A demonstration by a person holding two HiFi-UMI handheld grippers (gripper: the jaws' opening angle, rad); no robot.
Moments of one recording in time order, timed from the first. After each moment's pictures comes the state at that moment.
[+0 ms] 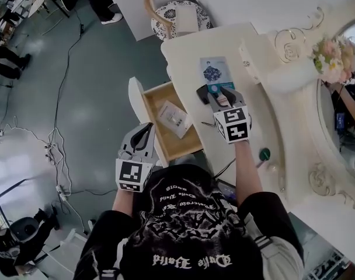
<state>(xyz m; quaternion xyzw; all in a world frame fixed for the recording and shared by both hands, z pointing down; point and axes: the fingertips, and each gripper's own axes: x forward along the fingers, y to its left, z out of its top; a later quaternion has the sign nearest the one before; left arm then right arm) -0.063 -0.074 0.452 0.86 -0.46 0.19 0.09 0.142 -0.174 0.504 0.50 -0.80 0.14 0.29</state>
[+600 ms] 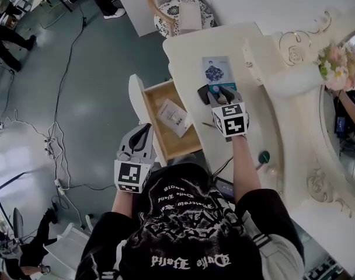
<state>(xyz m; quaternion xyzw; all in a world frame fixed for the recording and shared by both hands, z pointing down) -0.067 -0.071 0.456 0.85 -0.48 0.19 0.11 0.145 -0.186 0.538 0.49 -0.79 0.18 0.31</state>
